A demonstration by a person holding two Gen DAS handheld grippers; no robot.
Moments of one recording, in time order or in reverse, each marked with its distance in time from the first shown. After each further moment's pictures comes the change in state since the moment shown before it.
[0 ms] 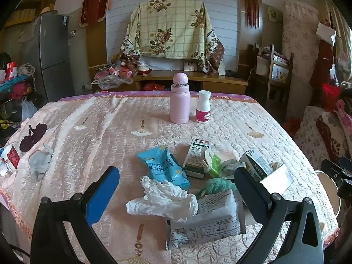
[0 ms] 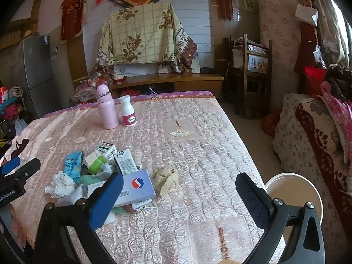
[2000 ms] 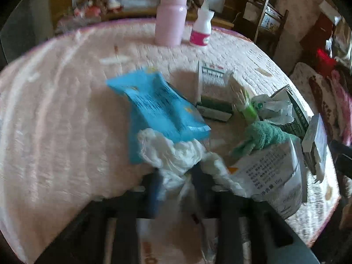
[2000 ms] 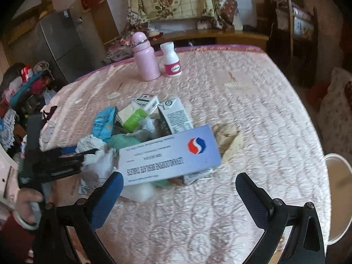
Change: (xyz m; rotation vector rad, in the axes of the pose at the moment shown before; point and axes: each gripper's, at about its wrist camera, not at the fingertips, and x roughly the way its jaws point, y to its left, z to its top) left arm 0.128 0.047 -0.039 0.019 0.445 -0.231; right arm 0.065 0.043 -0.021 -0.032 0.318 0.284
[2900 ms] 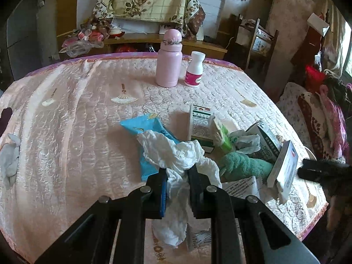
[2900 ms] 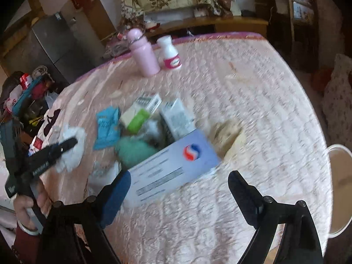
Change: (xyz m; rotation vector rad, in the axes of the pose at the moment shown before) left arm -0.071 0.000 0.013 0.027 -0.182 -0.002; right arm 0.003 0.000 0.014 0.055 0.083 0.038
